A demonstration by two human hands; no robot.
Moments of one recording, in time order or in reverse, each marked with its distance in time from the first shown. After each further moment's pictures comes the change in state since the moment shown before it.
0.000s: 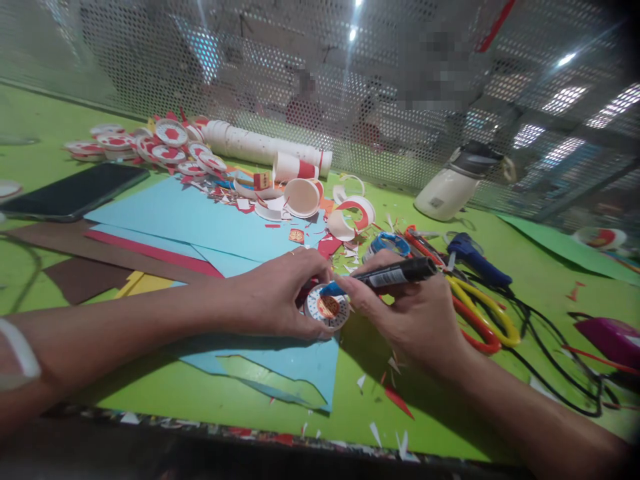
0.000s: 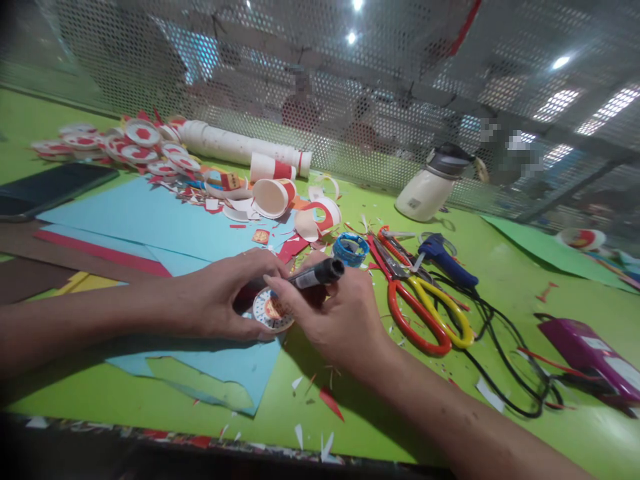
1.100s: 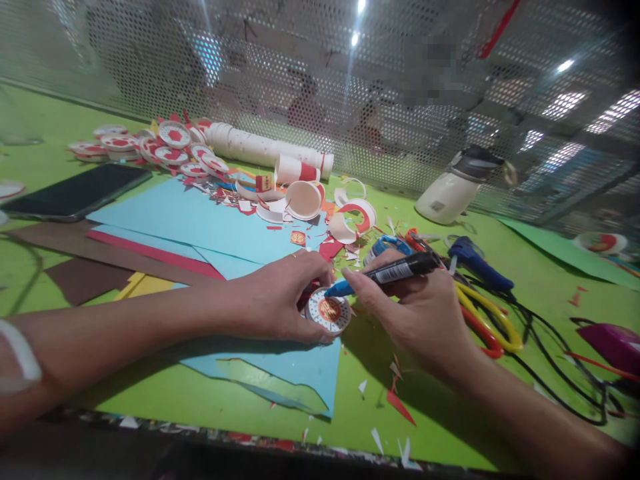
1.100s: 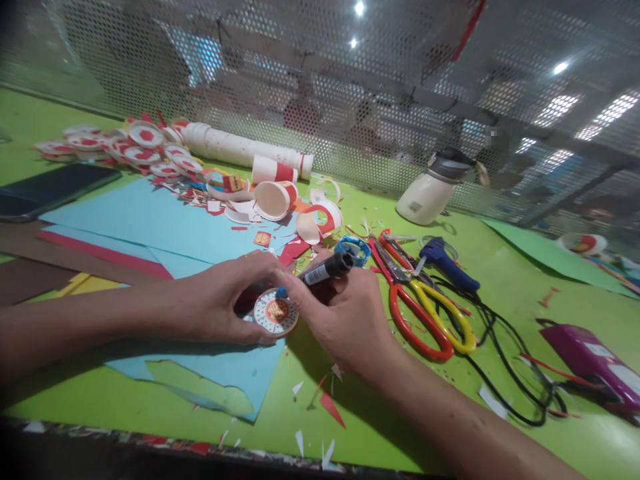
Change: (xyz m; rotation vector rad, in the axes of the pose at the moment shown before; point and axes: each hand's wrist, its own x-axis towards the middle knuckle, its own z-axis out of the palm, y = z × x) left_hand 0.000 -0.003 0.001 -0.008 0.043 0.030; right_hand 0.002 0.004 0.000 0.067 0.013 0.123
